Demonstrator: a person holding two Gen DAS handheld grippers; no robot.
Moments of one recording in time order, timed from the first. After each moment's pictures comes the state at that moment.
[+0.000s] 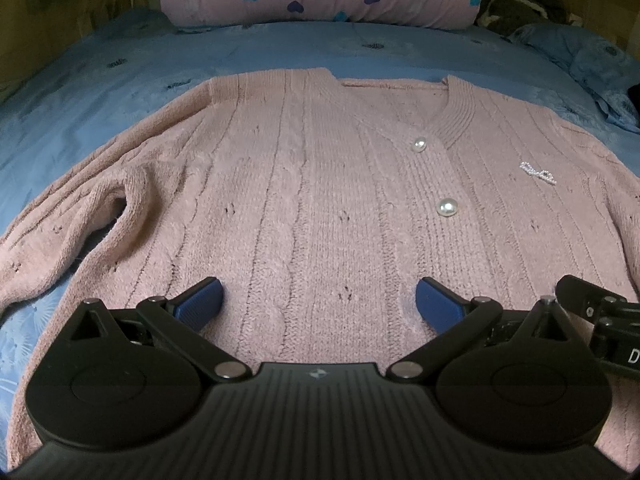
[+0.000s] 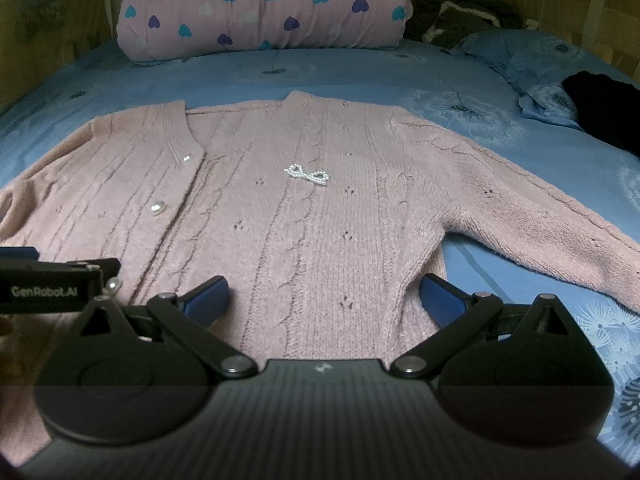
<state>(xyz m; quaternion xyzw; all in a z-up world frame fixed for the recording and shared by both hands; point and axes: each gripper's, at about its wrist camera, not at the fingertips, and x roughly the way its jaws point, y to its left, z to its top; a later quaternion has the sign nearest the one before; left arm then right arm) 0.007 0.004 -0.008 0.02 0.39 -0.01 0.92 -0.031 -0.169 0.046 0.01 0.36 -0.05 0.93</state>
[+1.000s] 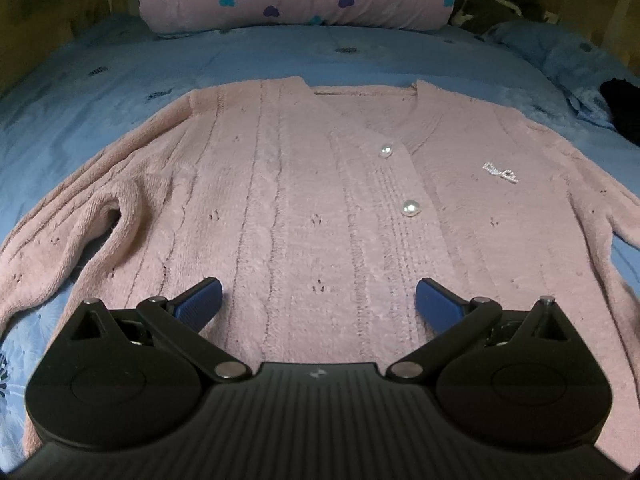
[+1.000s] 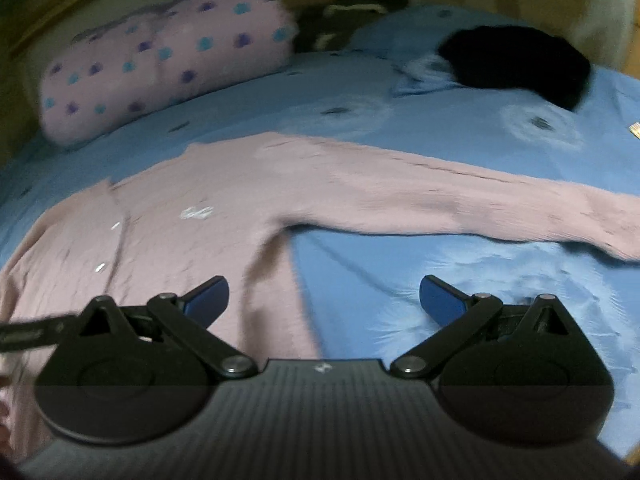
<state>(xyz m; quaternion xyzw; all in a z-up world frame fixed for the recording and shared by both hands) -0.009 -0.001 0.012 0.02 0.39 -0.05 0.92 -0.095 -0.239 0.077 0.14 0.32 -0.17 0.92</state>
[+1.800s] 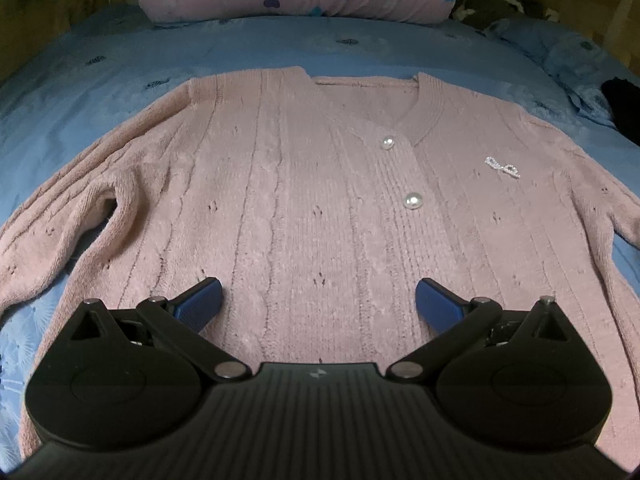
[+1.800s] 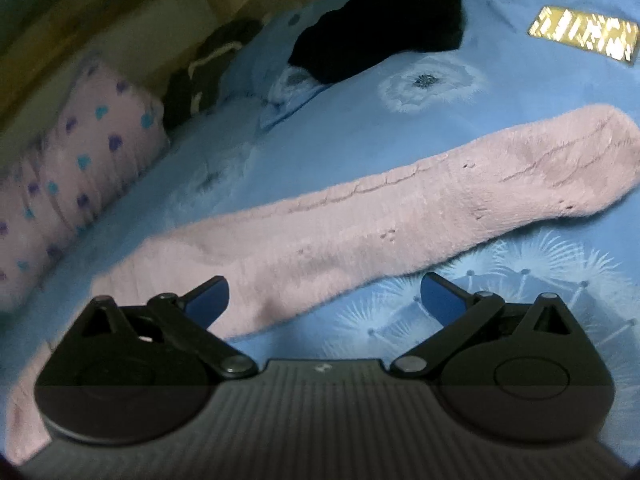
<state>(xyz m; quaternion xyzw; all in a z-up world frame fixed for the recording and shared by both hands) -0.008 -0.001 0.008 0.02 0.41 -0.05 0.91 -0.083 -0.321 0.048 0.32 0.22 -0.30 0.87</state>
